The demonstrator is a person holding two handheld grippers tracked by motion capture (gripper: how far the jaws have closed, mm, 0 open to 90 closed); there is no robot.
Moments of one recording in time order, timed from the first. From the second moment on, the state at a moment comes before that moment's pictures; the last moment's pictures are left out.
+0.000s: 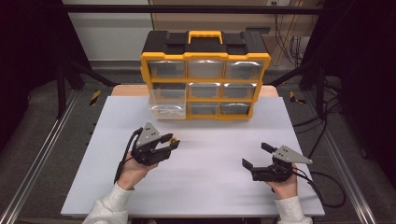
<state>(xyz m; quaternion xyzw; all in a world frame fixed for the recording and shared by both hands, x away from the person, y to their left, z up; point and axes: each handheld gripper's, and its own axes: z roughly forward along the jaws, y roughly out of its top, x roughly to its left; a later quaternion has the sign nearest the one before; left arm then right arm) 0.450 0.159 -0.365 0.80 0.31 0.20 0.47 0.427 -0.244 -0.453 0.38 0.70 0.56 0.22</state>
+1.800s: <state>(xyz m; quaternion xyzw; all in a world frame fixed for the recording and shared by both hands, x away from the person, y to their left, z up) 0.502 0.165 -0.275 0.79 0.31 0.25 0.46 0.428 -0.244 -0.453 0.38 0.70 0.56 0.23</state>
